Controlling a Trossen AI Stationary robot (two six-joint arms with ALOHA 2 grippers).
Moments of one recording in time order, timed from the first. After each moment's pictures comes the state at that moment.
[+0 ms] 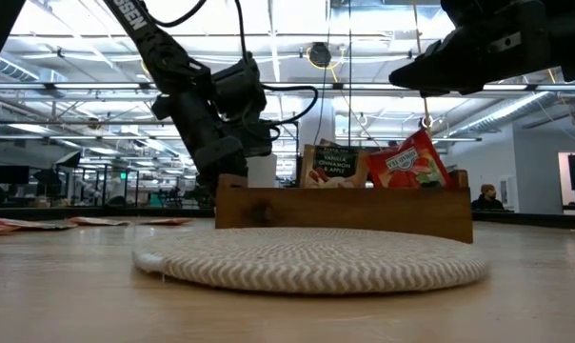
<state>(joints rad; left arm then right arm) 0.21 1.84 0.94 -0.20 0.24 0.01 0.24 1.12 0.34 0.58 0.21 -0.14</state>
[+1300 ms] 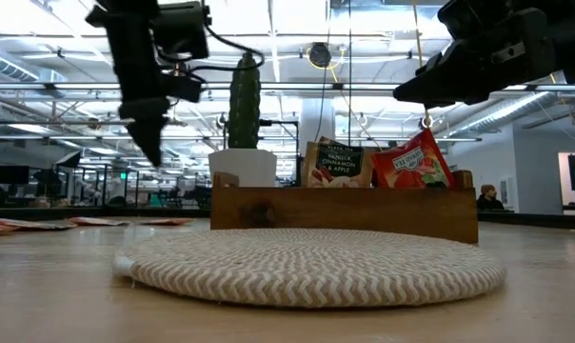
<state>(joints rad) 0.18 1.39 0.94 -0.87 -0.31 -0.14 0.24 1.12 0.34 0.51 0.21 -0.08</state>
